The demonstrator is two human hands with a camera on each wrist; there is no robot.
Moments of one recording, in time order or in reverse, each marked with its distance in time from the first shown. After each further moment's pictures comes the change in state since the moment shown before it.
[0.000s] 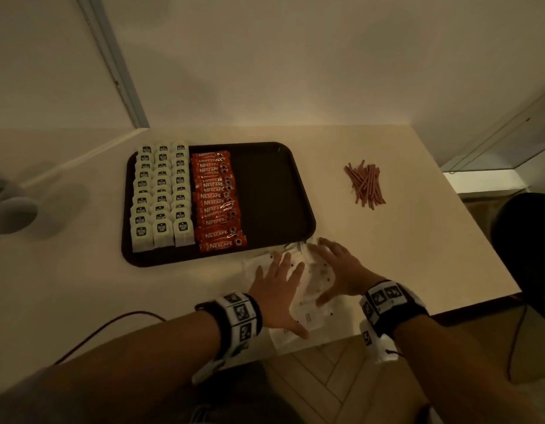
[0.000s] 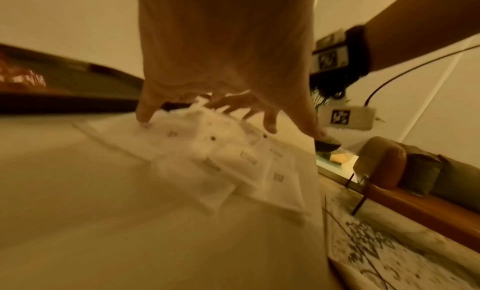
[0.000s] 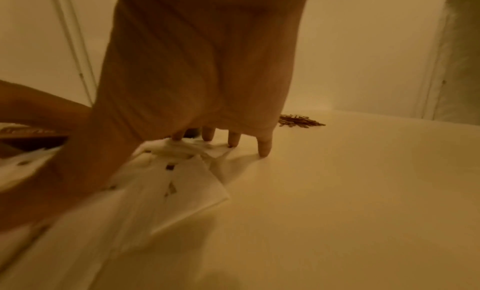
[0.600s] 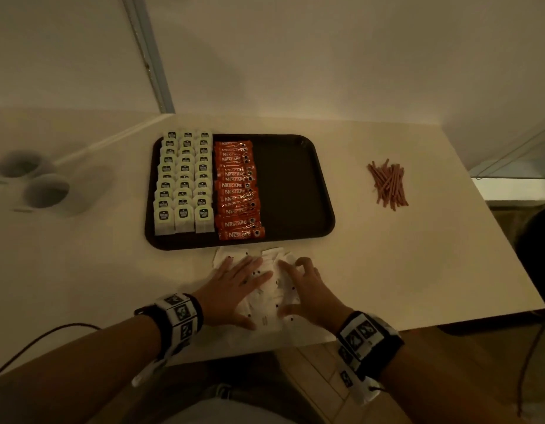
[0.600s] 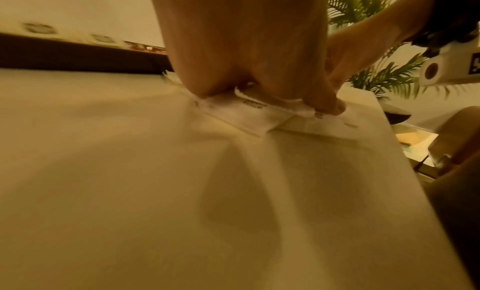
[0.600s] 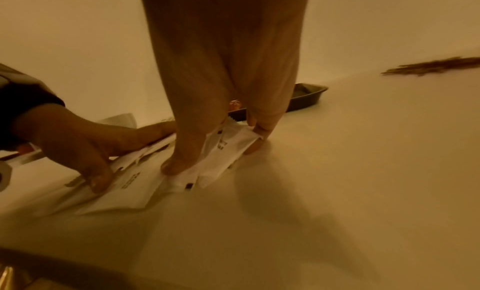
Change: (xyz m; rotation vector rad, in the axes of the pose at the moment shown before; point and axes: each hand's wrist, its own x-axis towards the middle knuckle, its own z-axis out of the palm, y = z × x) left_hand -0.052 -0.104 0.035 0.123 0.044 0.064; right_hand -0.011 -0.100 0.055 0.173 0.064 -0.138
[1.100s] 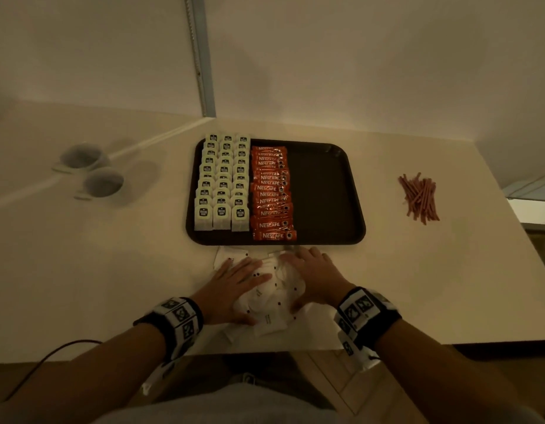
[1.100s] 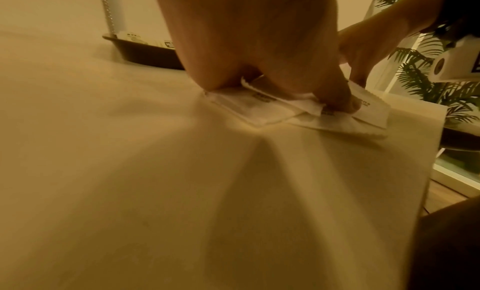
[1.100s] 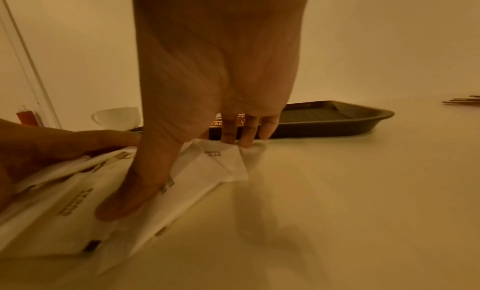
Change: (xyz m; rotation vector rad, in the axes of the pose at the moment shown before) left_hand -0.049 -0.038 0.016 -0.115 0.112 -0.057; right_hand 0.043 -0.052 -0.017 -0.447 -0.098 -0.137
